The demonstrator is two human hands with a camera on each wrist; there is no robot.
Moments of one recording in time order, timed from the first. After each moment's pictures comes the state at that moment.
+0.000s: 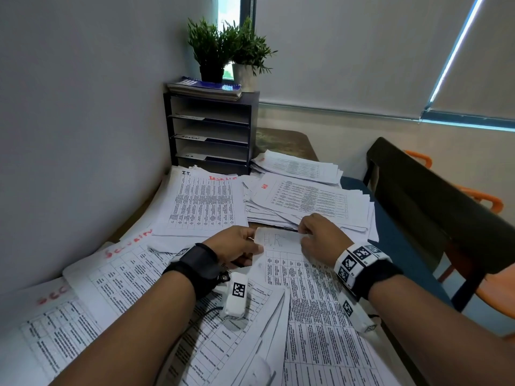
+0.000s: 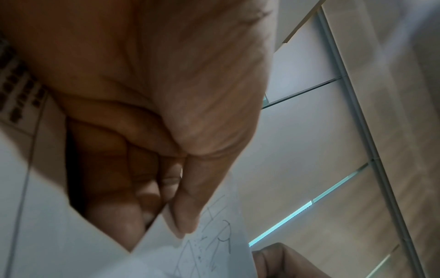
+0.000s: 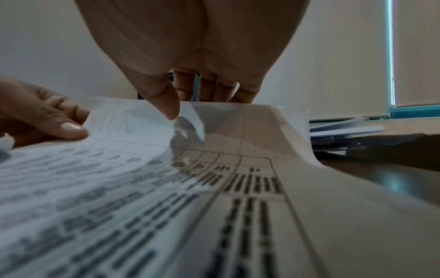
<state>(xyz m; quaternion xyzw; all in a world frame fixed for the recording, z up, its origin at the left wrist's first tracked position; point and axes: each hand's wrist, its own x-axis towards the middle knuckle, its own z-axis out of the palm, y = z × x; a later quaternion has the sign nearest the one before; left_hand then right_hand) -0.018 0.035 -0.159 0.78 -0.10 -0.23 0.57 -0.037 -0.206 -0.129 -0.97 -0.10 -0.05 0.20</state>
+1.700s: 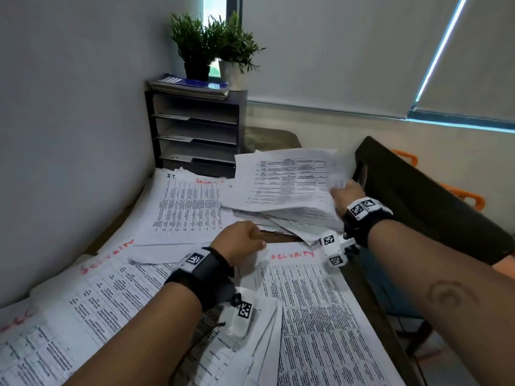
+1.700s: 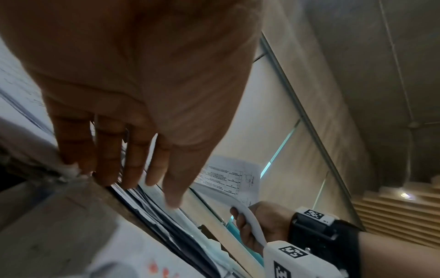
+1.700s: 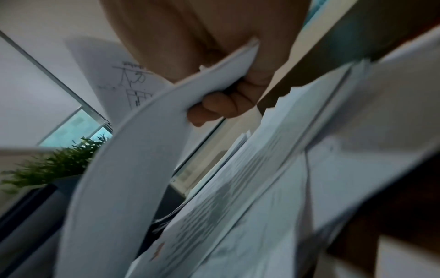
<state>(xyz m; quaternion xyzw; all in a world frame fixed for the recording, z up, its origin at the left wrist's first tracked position) -0.009 -0.001 -0.136 0.92 -0.15 -0.05 0.36 0.063 -0.280 -0.089 -0.88 0.19 -0.16 0.40</state>
